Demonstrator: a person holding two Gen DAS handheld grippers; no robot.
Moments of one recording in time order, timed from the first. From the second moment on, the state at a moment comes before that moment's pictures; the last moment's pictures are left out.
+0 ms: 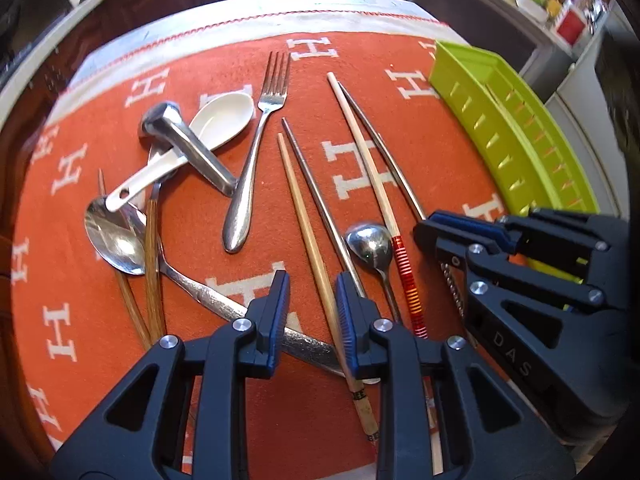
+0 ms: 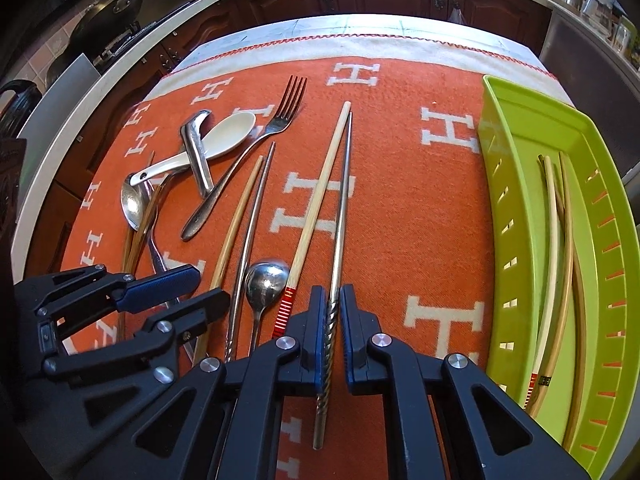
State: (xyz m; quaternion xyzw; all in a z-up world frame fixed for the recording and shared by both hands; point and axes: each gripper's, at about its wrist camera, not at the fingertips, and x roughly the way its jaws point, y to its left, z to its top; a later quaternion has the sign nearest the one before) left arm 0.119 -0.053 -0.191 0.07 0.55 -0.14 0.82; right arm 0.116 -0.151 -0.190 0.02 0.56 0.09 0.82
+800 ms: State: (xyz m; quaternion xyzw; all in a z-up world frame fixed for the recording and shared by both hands) left arm 0.103 -0.036 -0.092 -0.08 0.52 -0.16 0.83; right arm 0.060 -0.220 -0.108 0.16 0.50 0.10 0.85
